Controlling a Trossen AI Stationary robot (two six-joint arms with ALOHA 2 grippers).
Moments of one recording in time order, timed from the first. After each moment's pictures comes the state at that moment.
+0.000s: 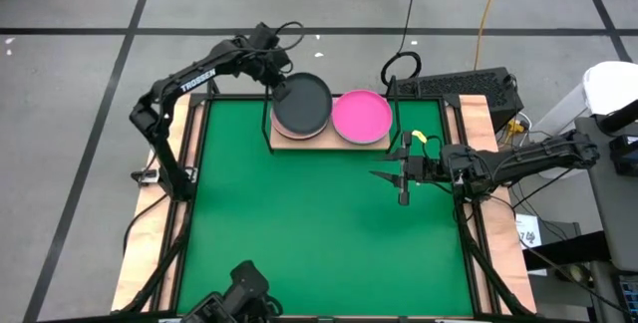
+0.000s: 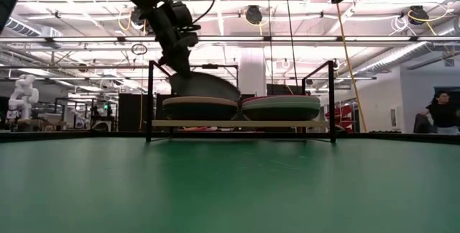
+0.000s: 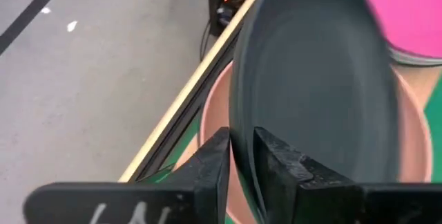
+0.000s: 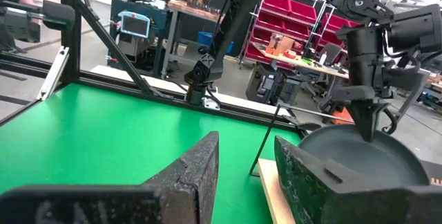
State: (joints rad) left arm 0.82 1.77 1.61 -0.83 0.19 0.21; right arm 0.13 0.84 0.49 0.30 0.21 -0.25
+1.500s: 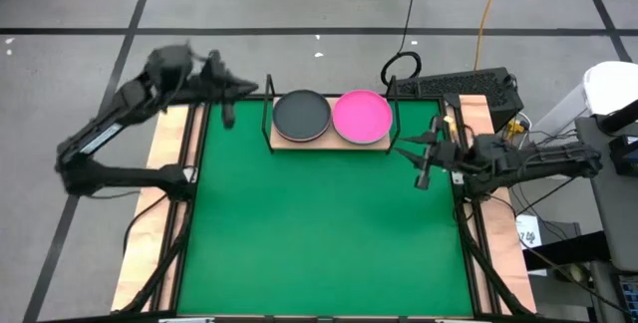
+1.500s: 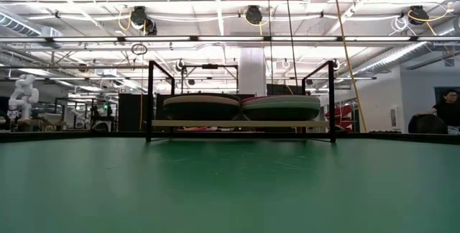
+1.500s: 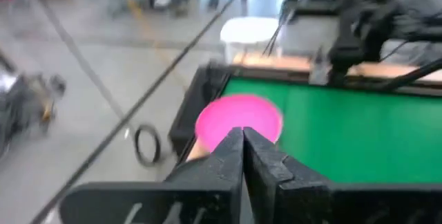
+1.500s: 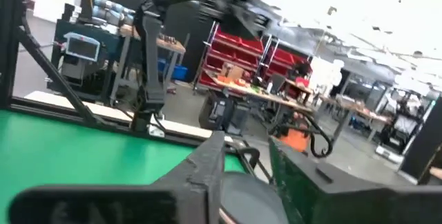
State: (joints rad) left arm 0.59 1.03 1.35 -0.65 0.24 0.20; right arm 0.08 0.57 0.49 0.20 0.31 -0.37
